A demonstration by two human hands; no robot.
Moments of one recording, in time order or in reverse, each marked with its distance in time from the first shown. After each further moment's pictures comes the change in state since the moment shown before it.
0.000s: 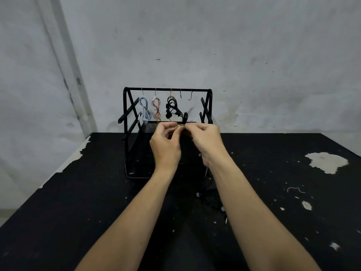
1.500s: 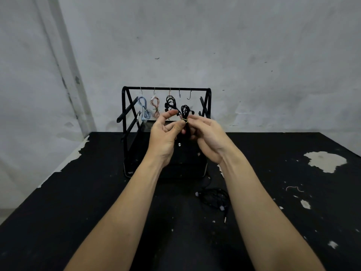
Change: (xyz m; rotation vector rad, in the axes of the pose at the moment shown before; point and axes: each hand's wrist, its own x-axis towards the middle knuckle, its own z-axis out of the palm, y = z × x) left_hand 0.018 0.017 -0.009 -0.553 -0.378 -0.293; right_hand 0.006 -0.008 -0.022 0.290 -0.363 -0.014
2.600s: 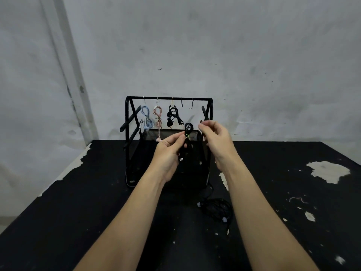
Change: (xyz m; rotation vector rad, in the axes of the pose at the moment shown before) left_hand -0.001 -0.015 -0.006 -0.107 0.044 -0.239; right_hand 0.017 0.010 -0.019 -0.253 0.319 -0.086
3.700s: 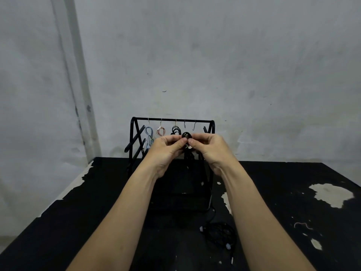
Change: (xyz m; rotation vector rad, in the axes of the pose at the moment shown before) left_hand 0.028 0.061 0.009 0.238 -0.075 0.066; right_hand 0.013 -0.043 0.026 0.012 -0.176 -0.028
